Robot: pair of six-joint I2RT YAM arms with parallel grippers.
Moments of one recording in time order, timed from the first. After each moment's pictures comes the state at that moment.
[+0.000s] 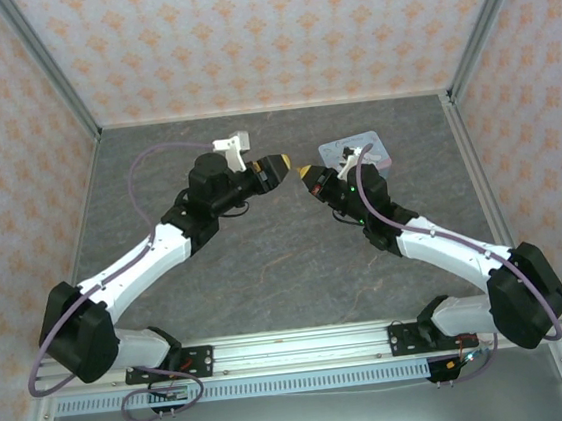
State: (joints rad) left arm -0.55 1.36 0.99 0.15 0.24 -0.80; right arm 0.62 1.25 0.72 0.34 -0.07 1.11
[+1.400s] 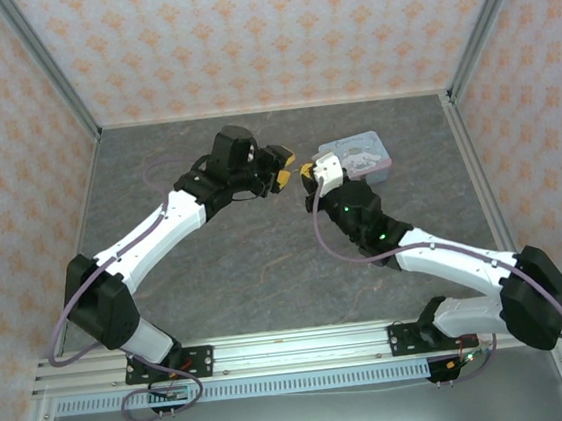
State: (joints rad) left arm -0.56 1.55 1.33 -0.35 0.28 -1.60; right arm 0.80 1.21 0.71 0.41 0.33 -0.06
